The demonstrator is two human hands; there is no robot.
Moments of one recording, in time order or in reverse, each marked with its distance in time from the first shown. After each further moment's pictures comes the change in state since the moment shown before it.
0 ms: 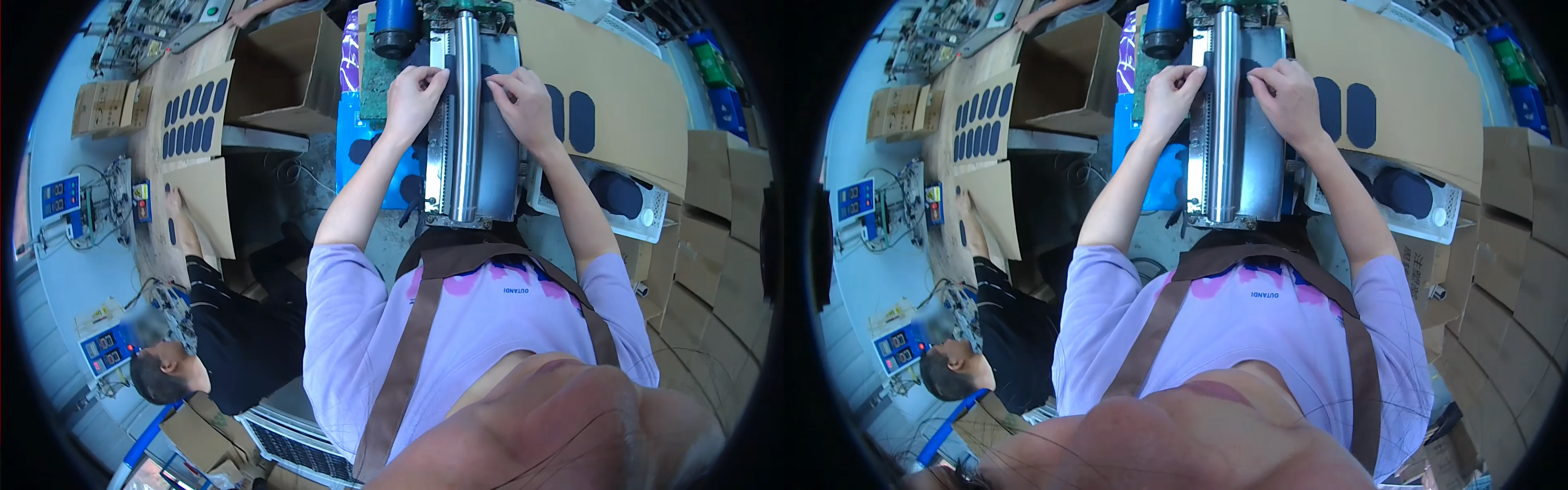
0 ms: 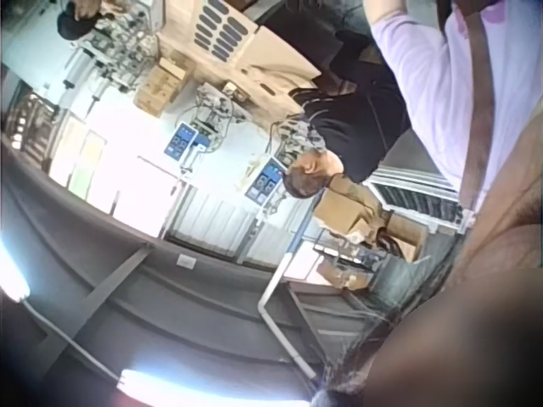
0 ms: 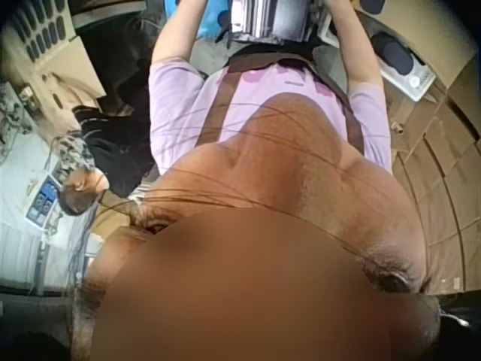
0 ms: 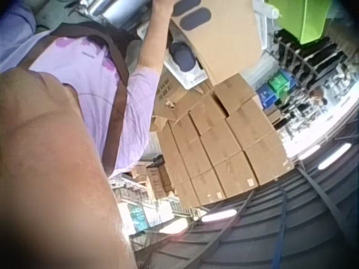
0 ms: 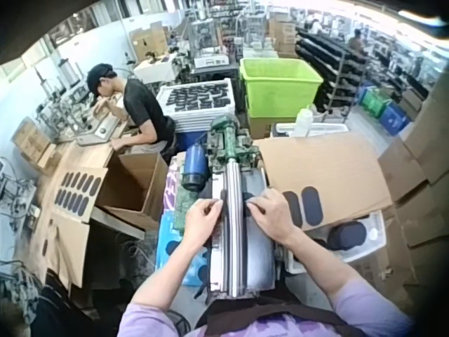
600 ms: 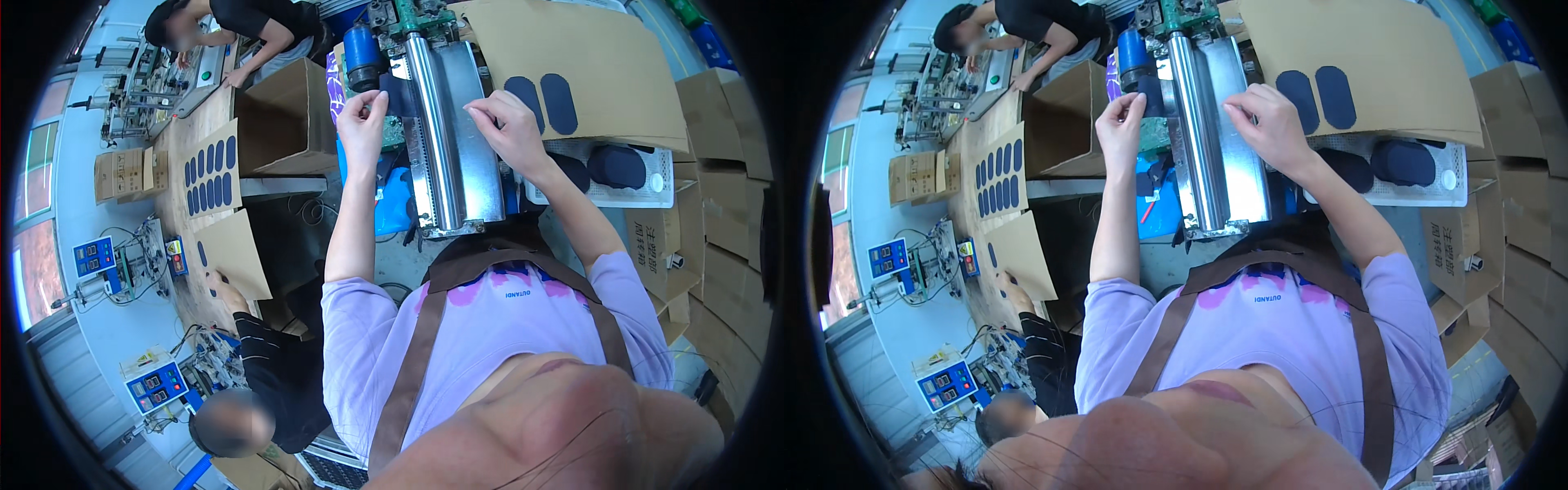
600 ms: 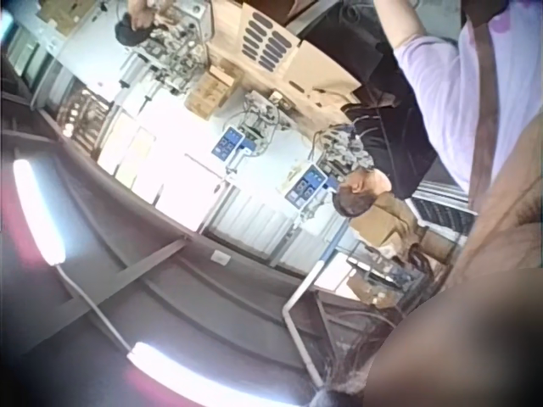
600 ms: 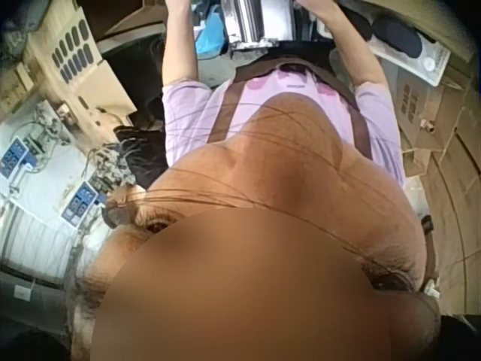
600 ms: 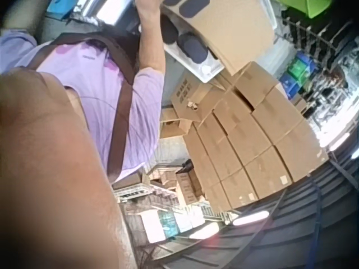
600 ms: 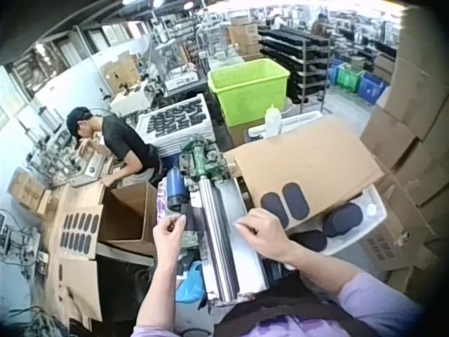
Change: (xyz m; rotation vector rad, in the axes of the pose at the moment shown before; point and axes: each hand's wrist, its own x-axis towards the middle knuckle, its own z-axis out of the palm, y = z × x) left_hand 0.007 0.038 -0.020 0.006 0.159 0.058; right_hand -0.019 -0.018 -0.063 0.338 0.003 0.174
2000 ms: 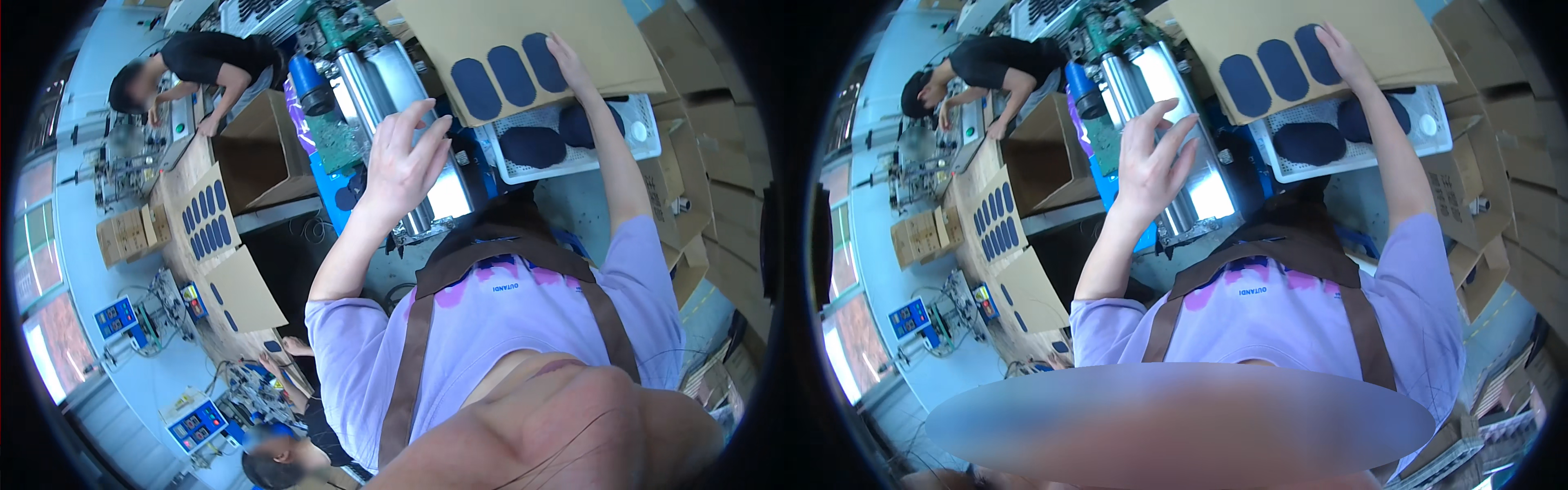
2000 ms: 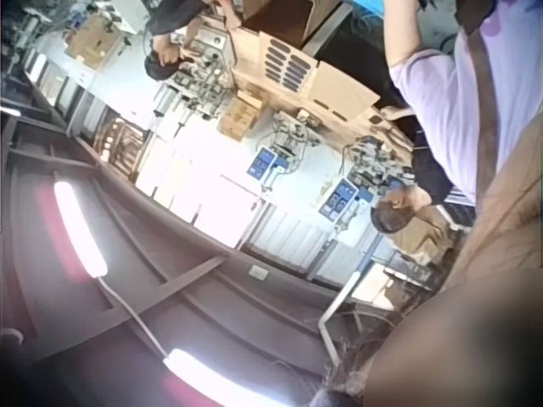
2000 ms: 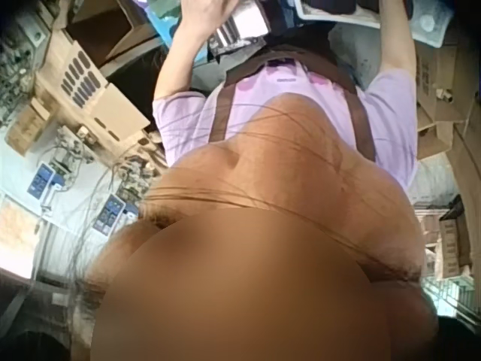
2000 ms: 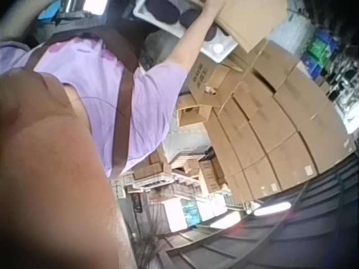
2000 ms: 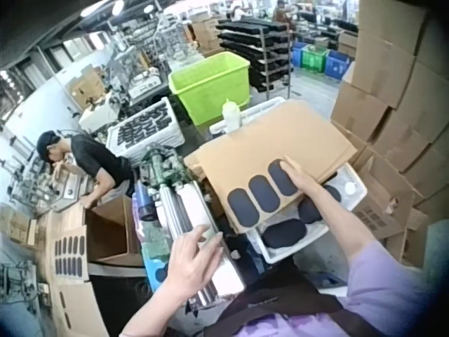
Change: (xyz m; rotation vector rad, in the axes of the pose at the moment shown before) left_hand -0.048 0.083 0.072 0.328 -0.410 1.018; right_hand -0.027 0.255 -0.155 -0.015 0.322 0.488
